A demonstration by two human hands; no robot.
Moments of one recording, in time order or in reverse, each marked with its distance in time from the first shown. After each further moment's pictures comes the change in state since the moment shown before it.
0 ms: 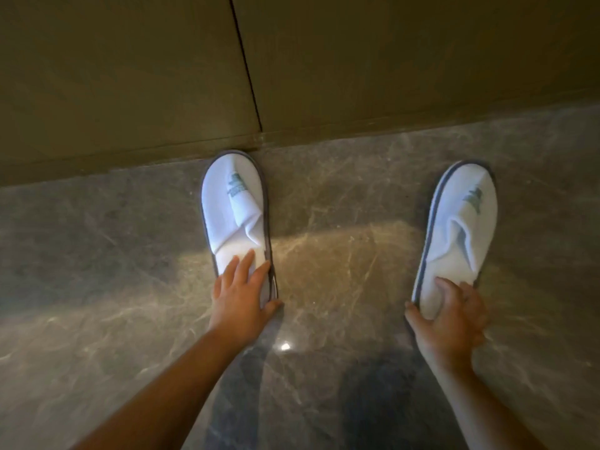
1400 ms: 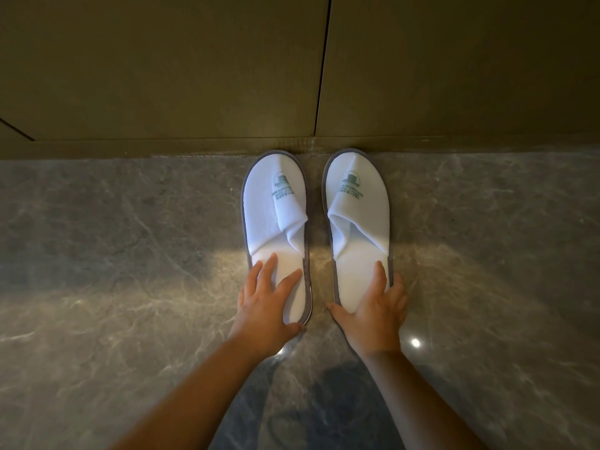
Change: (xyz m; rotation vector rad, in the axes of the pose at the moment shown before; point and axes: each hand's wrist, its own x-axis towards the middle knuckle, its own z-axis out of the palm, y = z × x) left_hand 0.000 -0.028 0.007 -0.010 -0.049 0.026; right_hand -0.035 -0.108 0.077 -0.070 -0.244 -0.220
